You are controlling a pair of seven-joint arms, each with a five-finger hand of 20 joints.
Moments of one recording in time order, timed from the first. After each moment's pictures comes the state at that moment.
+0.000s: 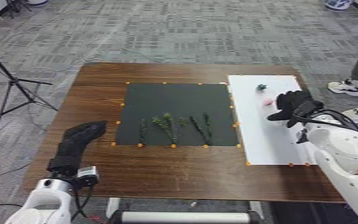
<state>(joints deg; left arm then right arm) 124.0 -57.5 -92.1 -116.5 63.4 14.2 6.3 -87.4 -42.6 75.9 -95.1 -148.0 -6.1 5.6</state>
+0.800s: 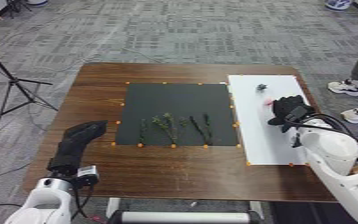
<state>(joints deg) 123.7 -57.5 -92.1 -116.5 63.4 14.0 6.2 -85.4 -43.0 71.1 -92.0 -149.9 -5.3 6.3</state>
